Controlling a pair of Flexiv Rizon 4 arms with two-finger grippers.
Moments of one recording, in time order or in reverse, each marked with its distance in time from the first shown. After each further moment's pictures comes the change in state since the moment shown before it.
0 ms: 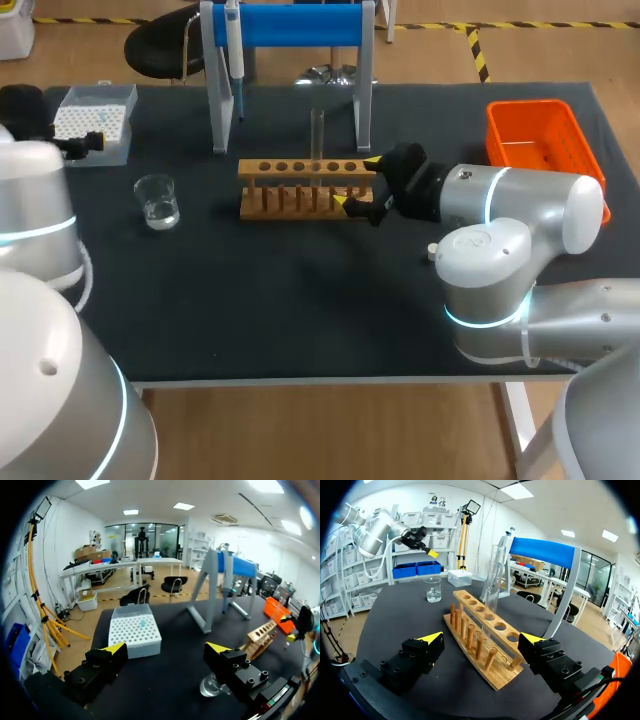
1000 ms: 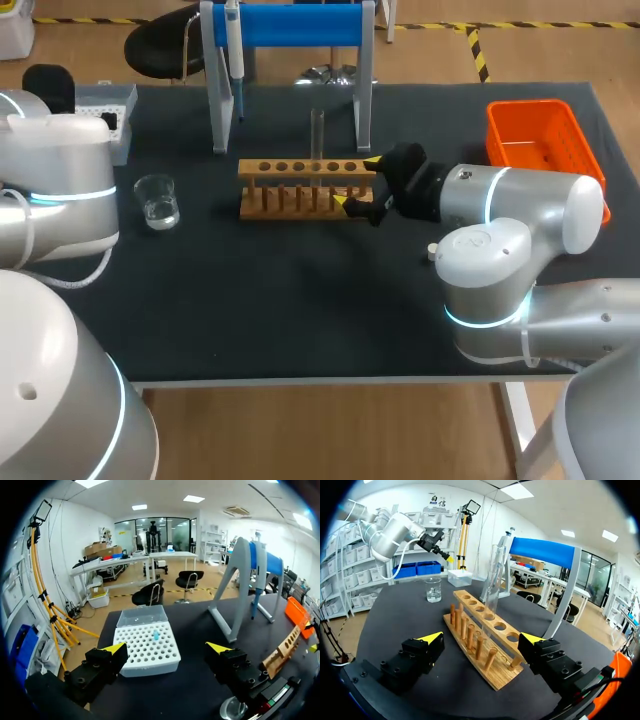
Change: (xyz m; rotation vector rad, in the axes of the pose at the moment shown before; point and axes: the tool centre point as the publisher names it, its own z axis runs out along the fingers) left arm -0.024 -0.015 0.066 -0.046 -0.107 0.006; right arm 0.000 0.000 0.000 0.000 0.000 0.000
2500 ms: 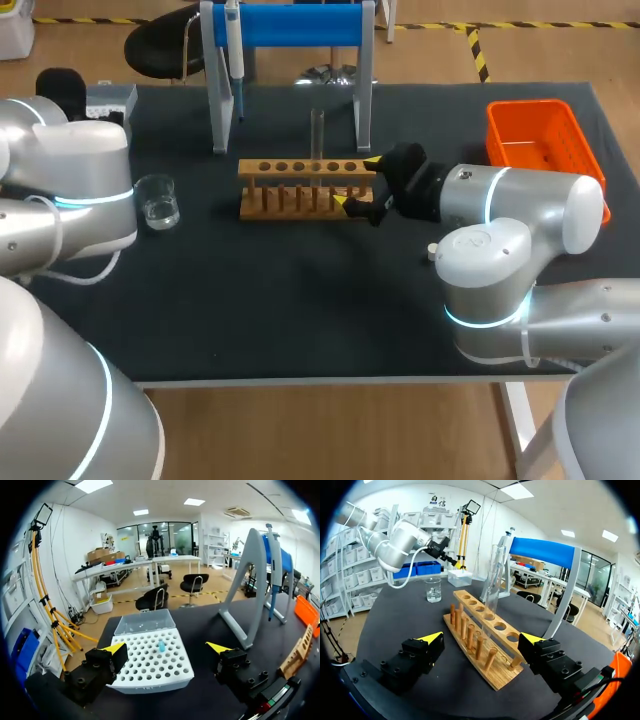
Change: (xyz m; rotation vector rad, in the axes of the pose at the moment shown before) left arm -0.011 0.000 0.048 0.055 -0.043 0.018; right arm 0.000 0.000 0.000 0.000 0.000 0.000
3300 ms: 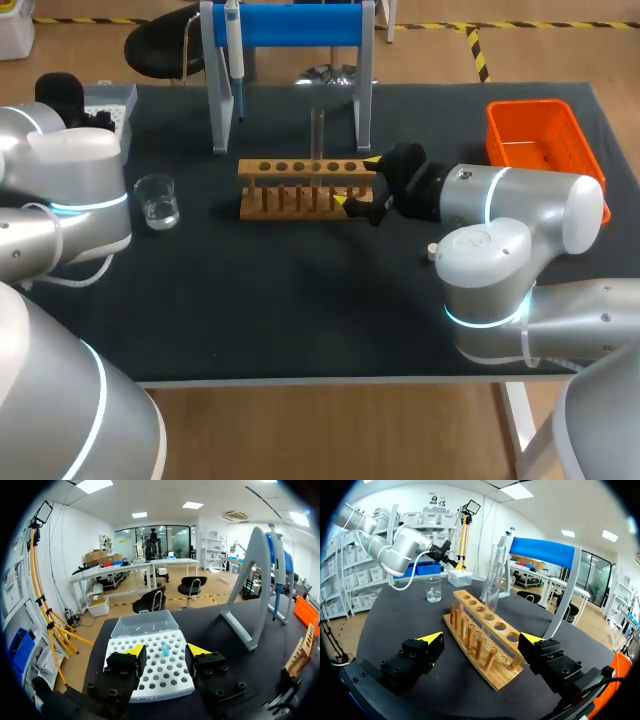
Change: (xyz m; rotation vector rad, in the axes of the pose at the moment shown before) left arm -0.007 0.004 0.020 0.031 0.034 -0.002; right arm 0.000 0.000 0.000 0.000 0.000 0.000
